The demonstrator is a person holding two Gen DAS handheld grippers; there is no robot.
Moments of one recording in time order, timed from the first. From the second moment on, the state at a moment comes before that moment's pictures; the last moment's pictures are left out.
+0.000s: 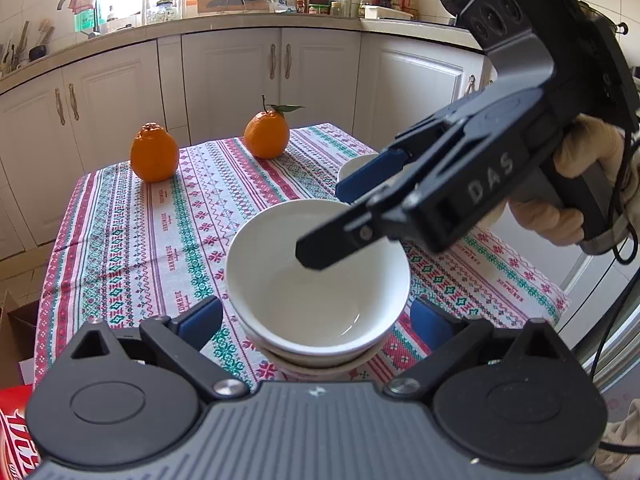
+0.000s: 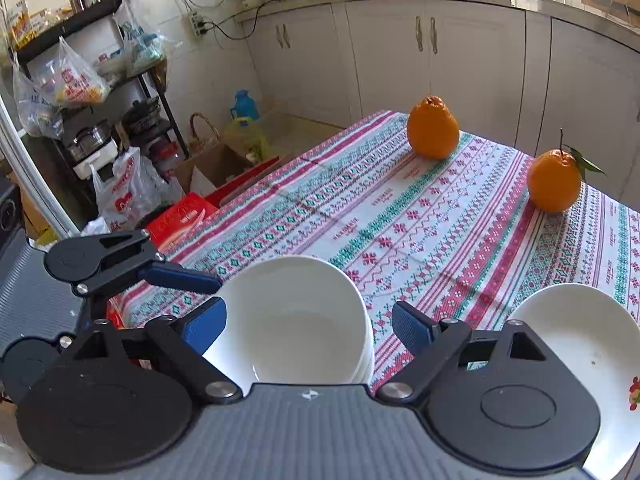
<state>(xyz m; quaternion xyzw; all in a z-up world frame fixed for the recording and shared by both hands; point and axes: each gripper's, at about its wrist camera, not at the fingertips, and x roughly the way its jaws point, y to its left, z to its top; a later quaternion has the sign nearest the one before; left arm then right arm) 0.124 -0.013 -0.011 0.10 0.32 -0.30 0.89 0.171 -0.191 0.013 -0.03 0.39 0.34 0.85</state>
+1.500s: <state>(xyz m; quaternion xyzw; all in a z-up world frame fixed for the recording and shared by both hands) 0.151 -0.002 -0.059 0.23 0.33 -0.39 0.83 0.127 -0.185 -0.053 -0.21 0.40 0.36 0.82</state>
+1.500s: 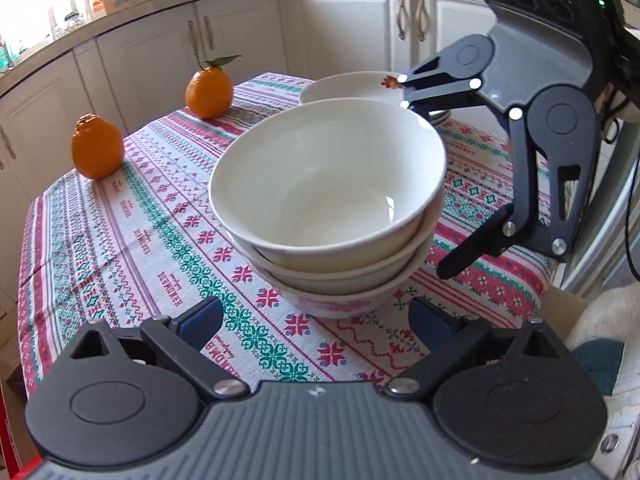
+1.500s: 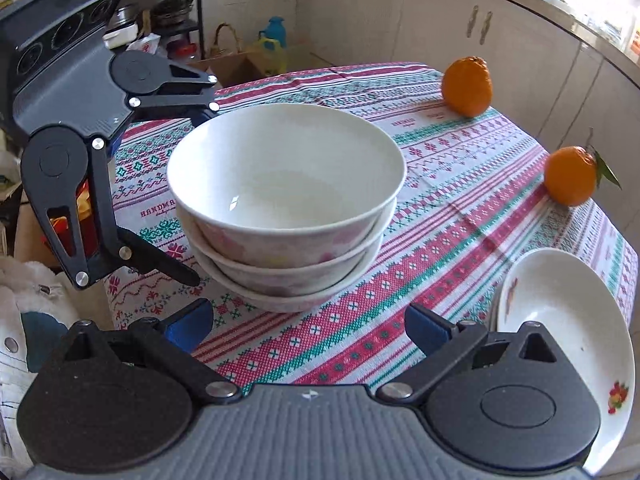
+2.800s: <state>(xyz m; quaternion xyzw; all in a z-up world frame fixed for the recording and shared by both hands) 0.190 -0.008 -0.055 0.26 0.33 -0.54 0.73 0.154 -0.170 -0.044 -0.25 0.40 0.46 0.75</state>
